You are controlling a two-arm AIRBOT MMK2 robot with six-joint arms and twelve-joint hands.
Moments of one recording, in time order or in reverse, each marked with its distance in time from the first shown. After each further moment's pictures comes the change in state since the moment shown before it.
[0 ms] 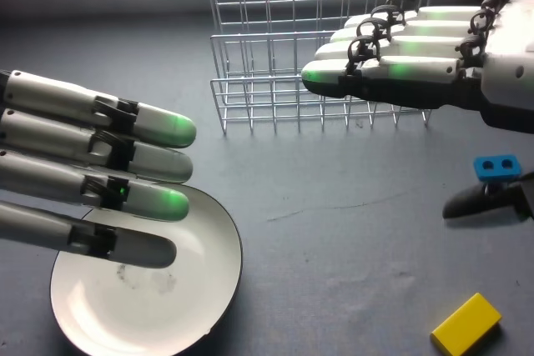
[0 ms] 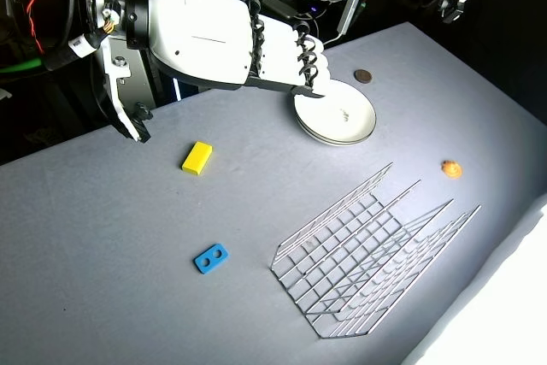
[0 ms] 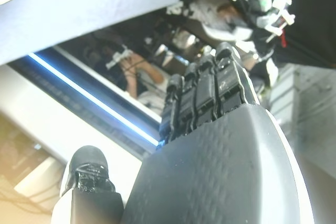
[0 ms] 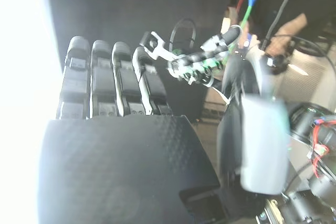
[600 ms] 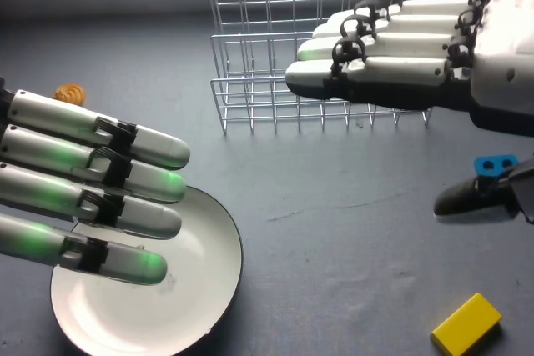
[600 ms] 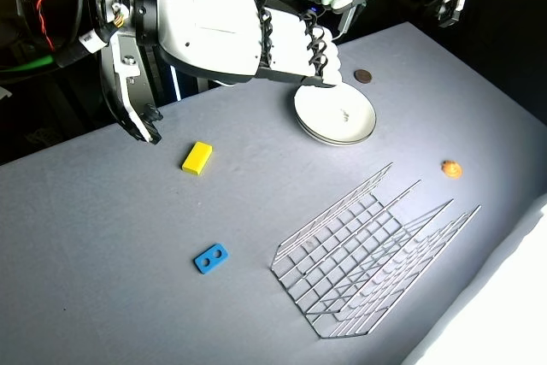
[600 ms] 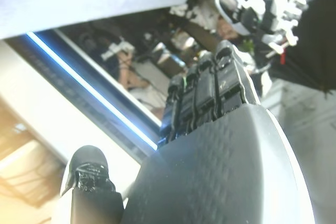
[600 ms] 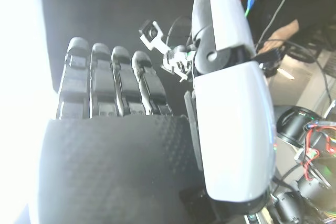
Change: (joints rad) left arm -0.001 0.000 0.004 0.034 0.024 -0.118; right arm 0.001 -0.025 0.012 0.002 0.021 -0.057
